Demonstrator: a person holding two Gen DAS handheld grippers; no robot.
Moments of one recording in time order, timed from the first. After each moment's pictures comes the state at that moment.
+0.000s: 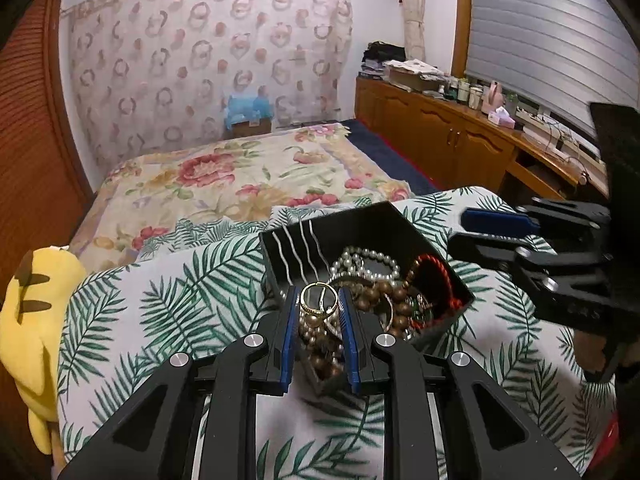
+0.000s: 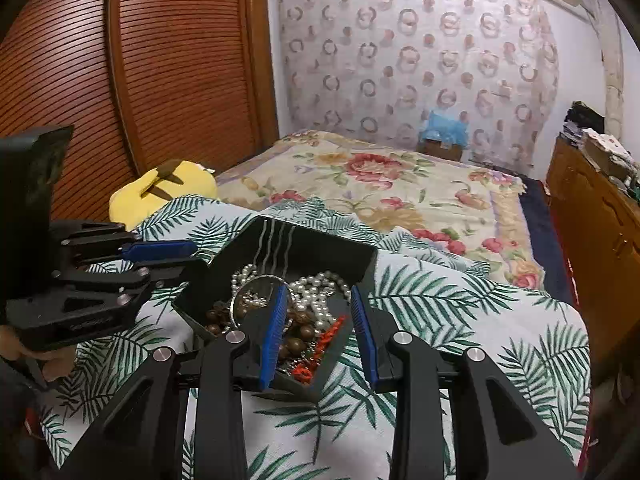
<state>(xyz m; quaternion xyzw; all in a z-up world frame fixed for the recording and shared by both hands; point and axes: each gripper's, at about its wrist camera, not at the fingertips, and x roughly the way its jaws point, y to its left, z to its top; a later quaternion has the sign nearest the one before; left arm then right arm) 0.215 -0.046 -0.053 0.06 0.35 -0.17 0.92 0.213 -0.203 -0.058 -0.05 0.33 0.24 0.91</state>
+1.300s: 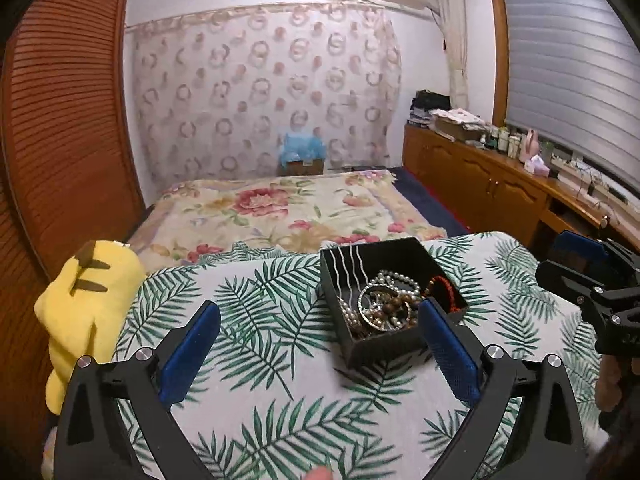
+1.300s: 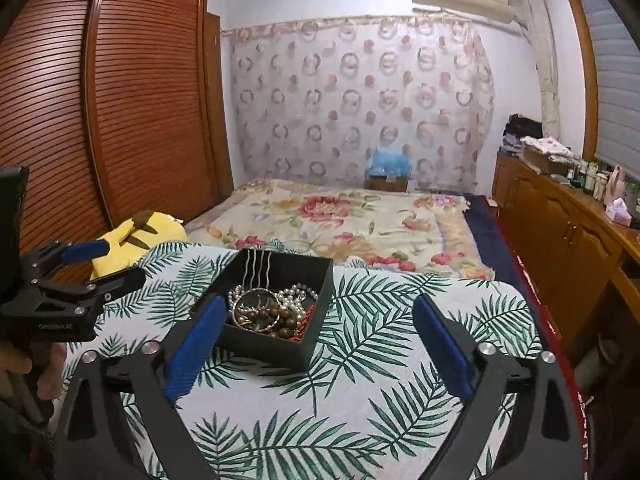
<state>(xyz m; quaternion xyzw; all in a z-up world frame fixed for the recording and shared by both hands) 0.136 -0.010 -0.011 0.02 0.27 -0.08 0.96 0.127 -0.228 -0.024 -0.01 0.25 0.15 0.96</state>
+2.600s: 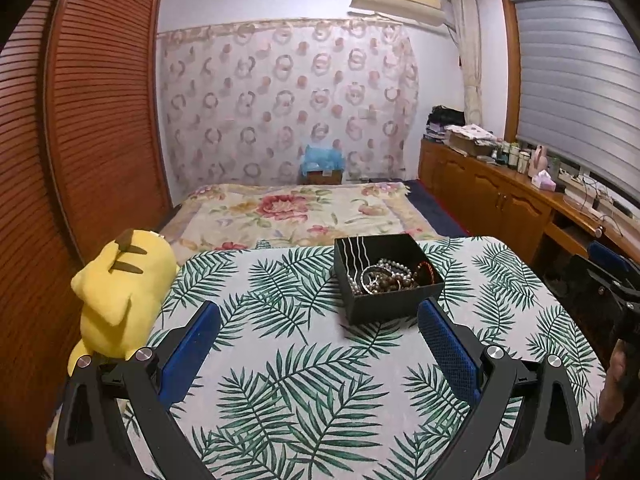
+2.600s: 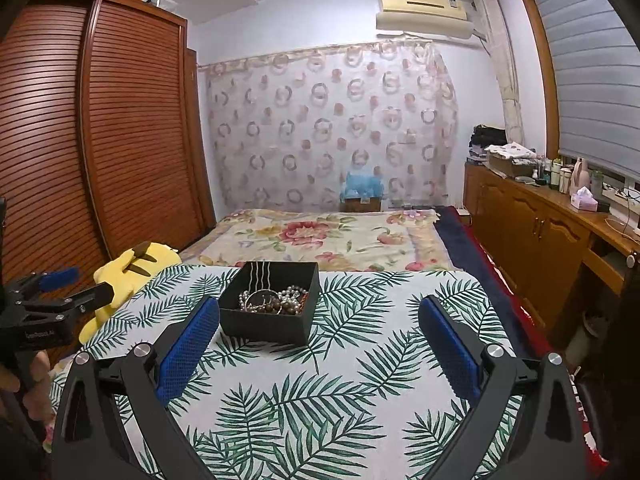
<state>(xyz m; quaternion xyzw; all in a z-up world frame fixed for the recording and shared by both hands) 0.046 0.000 0.011 0.01 0.25 -0.04 0.97 0.035 -0.241 -0.001 0.03 0.21 0.10 0.97</state>
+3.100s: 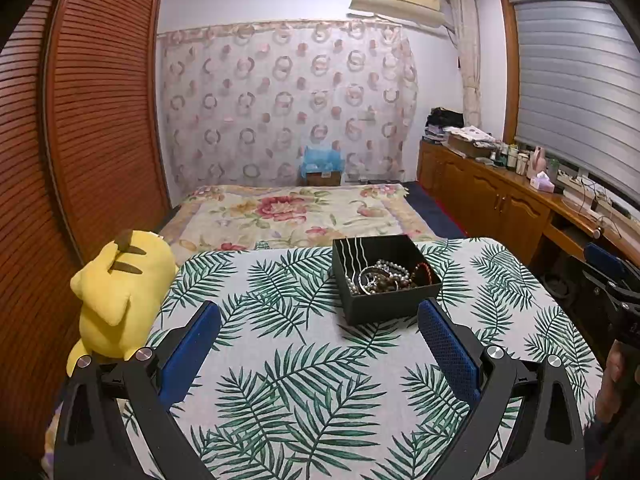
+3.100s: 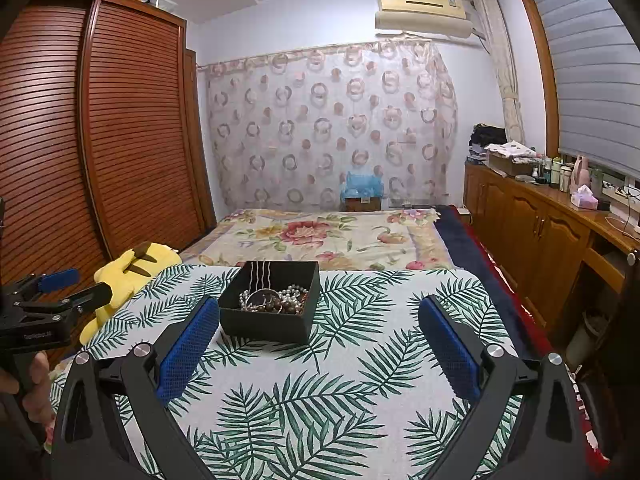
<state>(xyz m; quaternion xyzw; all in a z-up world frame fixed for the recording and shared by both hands) 0.045 -0.001 0.011 0.01 0.25 -0.04 0.97 0.033 -0.240 -0.001 0.03 0.21 0.10 0.97</state>
